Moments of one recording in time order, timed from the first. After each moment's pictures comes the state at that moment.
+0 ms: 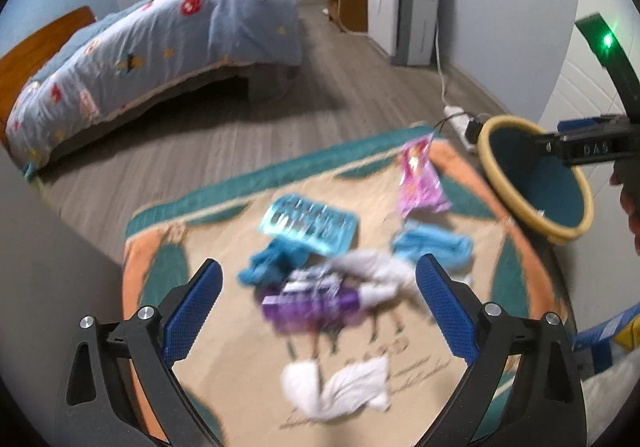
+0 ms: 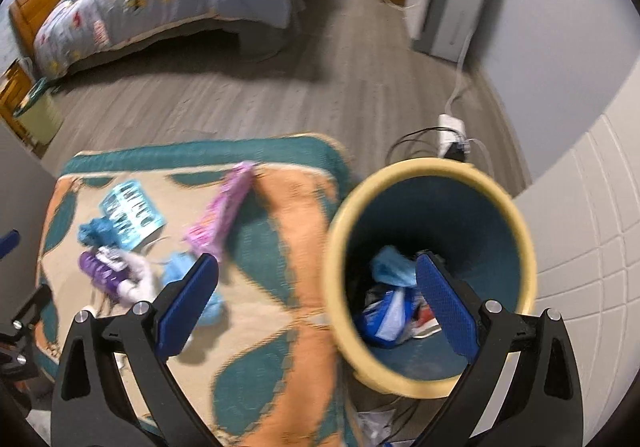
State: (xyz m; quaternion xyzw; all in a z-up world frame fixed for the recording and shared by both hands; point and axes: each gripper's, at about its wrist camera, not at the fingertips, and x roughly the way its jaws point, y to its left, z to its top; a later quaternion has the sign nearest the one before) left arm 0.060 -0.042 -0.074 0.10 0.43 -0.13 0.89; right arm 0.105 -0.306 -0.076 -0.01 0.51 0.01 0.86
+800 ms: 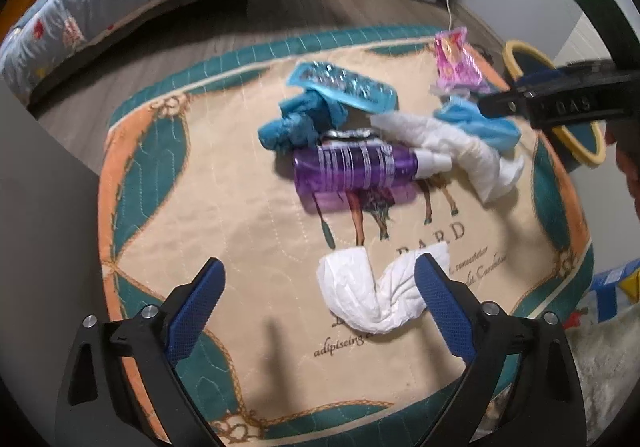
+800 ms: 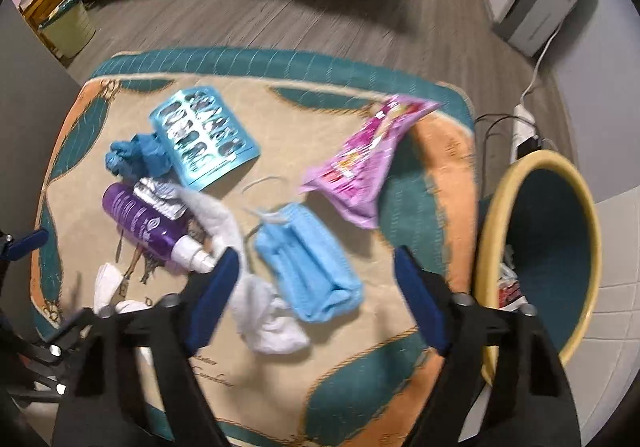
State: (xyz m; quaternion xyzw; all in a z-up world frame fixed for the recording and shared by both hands) left arm 0.042 0.009 -0.147 0.09 0.54 -0.15 0.82; right arm 0.120 -0.183 -0.141 -0.08 0.60 0.08 0.80
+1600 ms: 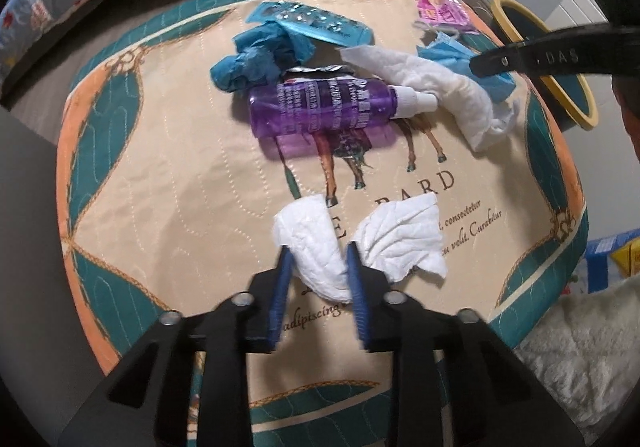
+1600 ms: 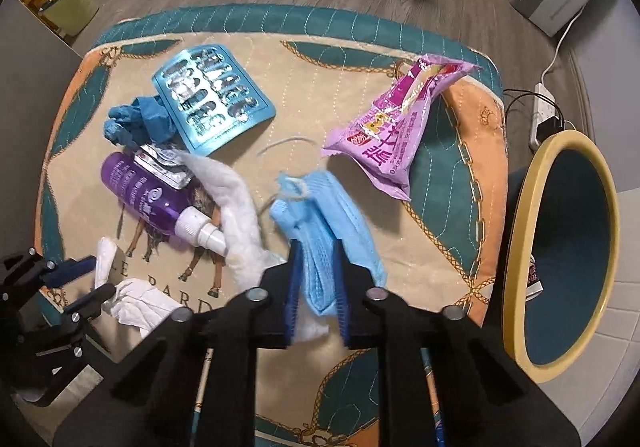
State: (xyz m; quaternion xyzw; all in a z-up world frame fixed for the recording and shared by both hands) left arm 0.037 0.003 -0.173 0.09 0.60 -0.18 0.77; right arm 0.119 -0.180 -0.158 -0.07 0.64 0.09 0.76
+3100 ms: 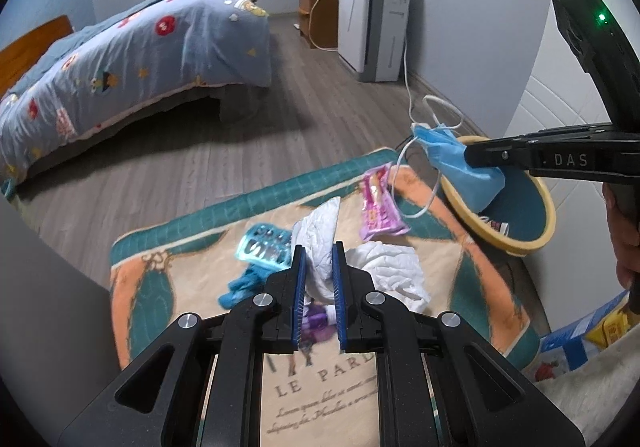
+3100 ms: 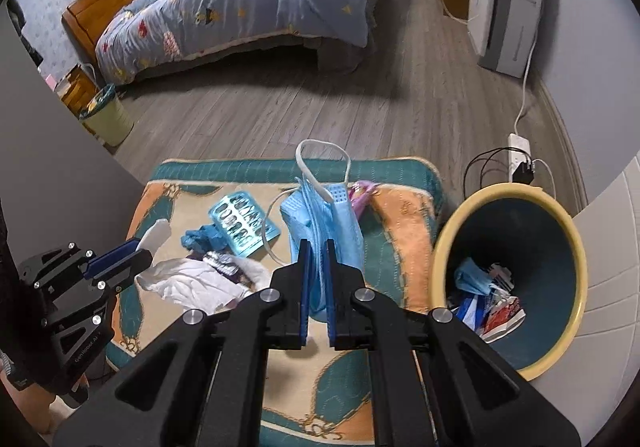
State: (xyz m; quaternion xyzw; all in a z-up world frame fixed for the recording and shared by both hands) left arm 0.060 -0.059 -0.034 0.09 0.40 -0.19 0.89; right arm 0.094 -0.256 -0.025 0.04 0.48 0.11 0.87
